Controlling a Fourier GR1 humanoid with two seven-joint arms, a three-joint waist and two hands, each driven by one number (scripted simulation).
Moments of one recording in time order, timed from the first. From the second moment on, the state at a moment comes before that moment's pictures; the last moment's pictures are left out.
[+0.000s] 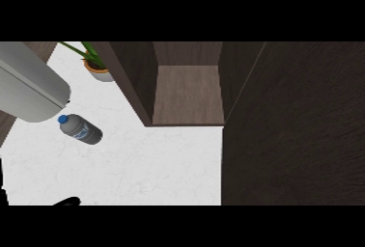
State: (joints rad) left arm 0.28 0.00 -0.07 -2.34 -0.01 0.43 0.14; right arm 0.59 -0.15 0.03 -2.43 -0.23 0.27 0.04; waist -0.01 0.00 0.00
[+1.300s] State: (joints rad) left arm 0.18 0.03 0.17 -1.82 0.24 0.33 -0.12; right arm 0.86 -0.13 0.03 -2.44 -0.22 0.44 -0.18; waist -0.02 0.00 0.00
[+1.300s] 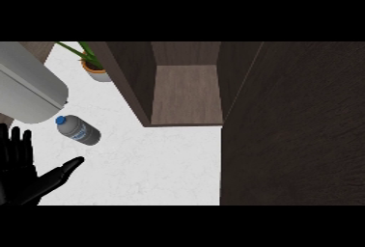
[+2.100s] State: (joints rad) left arm -0.05 0.07 0.32 -1.21 0.32 0.18 -0.41; right arm 1.01 -0.13 -0.01 -2.43 -0.22 0.52 -0.33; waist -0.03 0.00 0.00
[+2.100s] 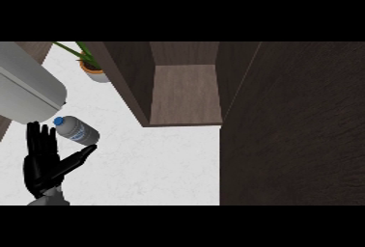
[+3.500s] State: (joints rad) left arm -0.37 0.18 0.50 -0.47 0.42 -0.16 -0.83; right arm 1.11 -0.15 -0.11 -2.42 -0.23 0.60 -0.46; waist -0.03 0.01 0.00
